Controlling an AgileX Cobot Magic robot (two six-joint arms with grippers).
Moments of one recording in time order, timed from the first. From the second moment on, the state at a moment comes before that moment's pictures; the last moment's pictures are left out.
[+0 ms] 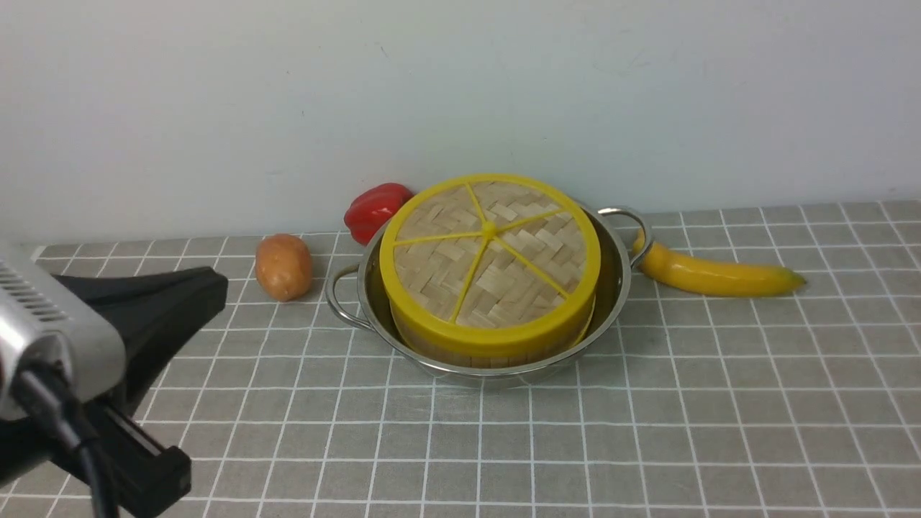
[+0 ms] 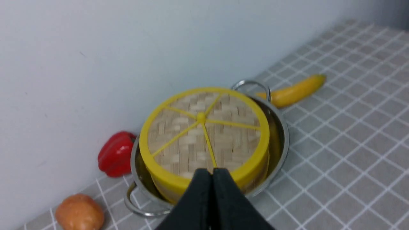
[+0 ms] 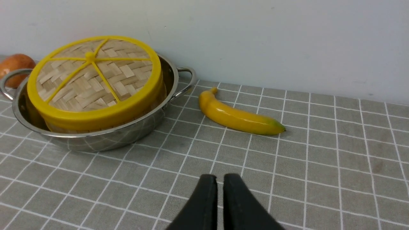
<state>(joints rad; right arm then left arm) 0.32 0.25 -0.49 -0.15 0.75 0.28 -0.47 0.65 -0.69 -0.19 0.40 0.38</state>
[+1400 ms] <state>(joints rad) 0.32 0.25 -0.49 -0.14 0.75 0.28 0.03 0.00 0.01 -0.04 0.11 0.25</state>
